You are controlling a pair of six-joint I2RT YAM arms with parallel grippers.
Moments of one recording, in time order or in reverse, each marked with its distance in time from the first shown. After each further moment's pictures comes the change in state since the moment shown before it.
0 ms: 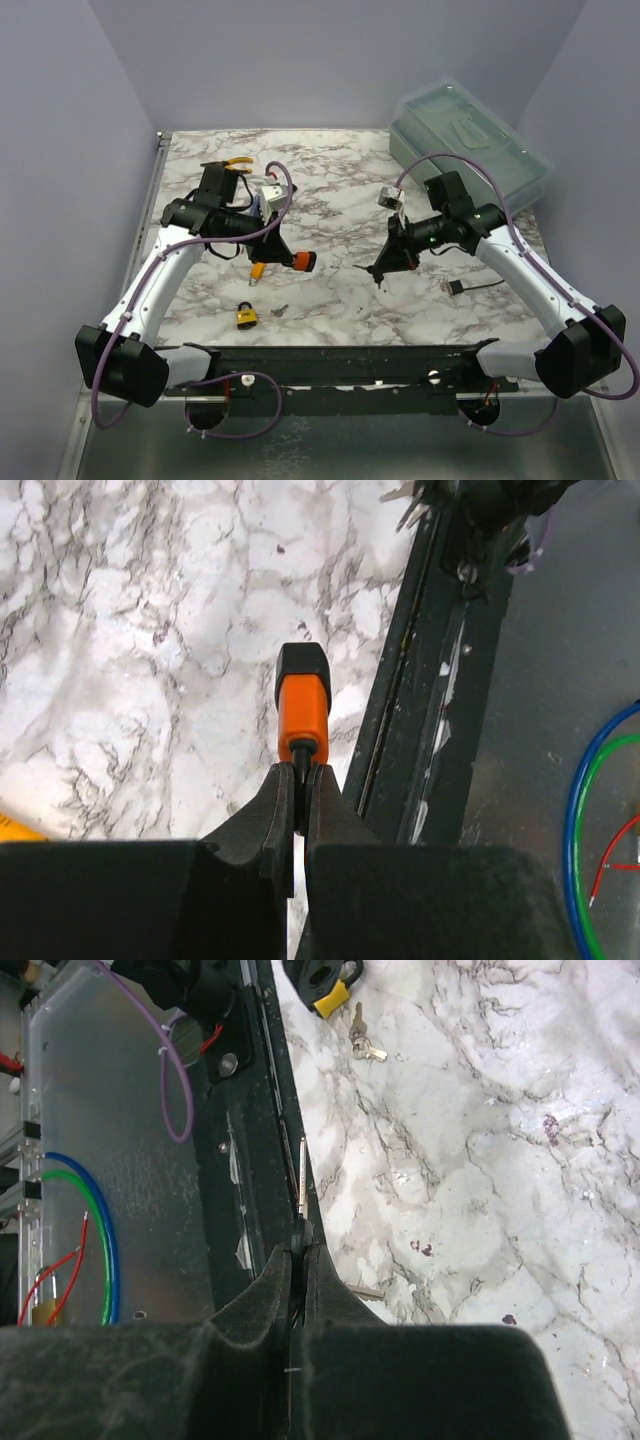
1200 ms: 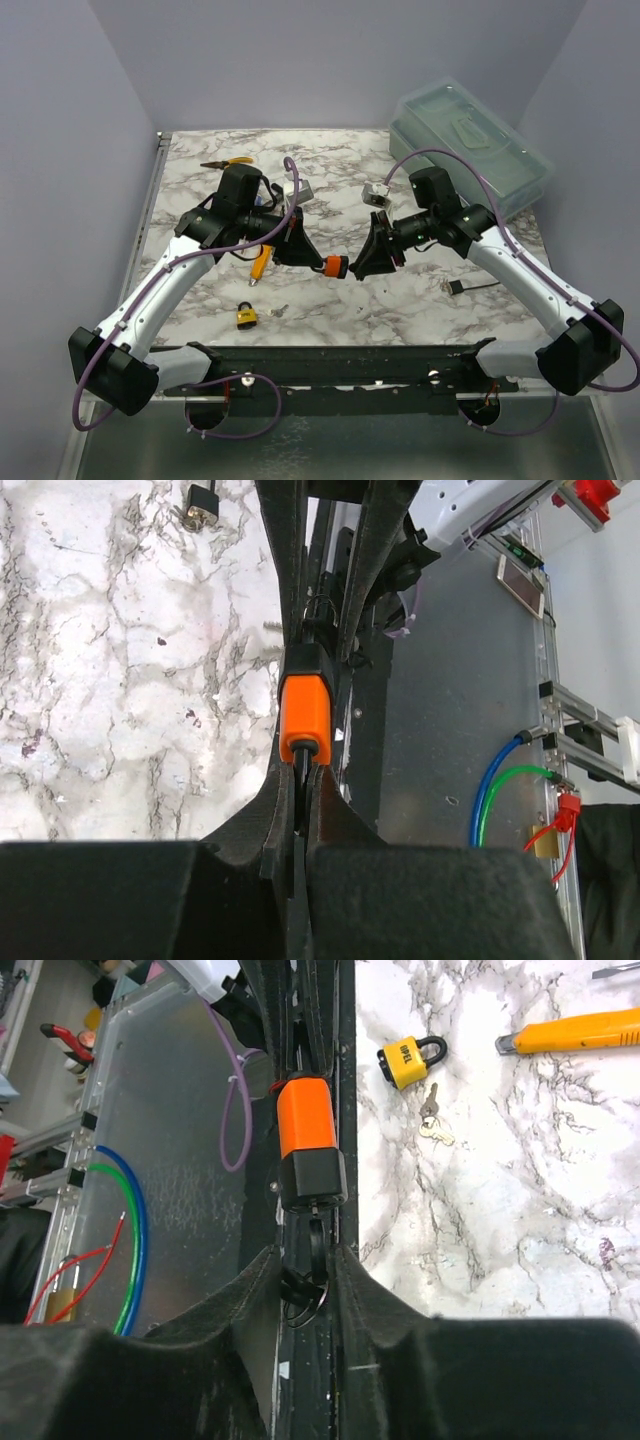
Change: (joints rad) left arm -0.189 -0.031 -0.023 0.294 0.084 -0.394; right arm 0.124 0.014 0.029 0.172 -0.115 0.095
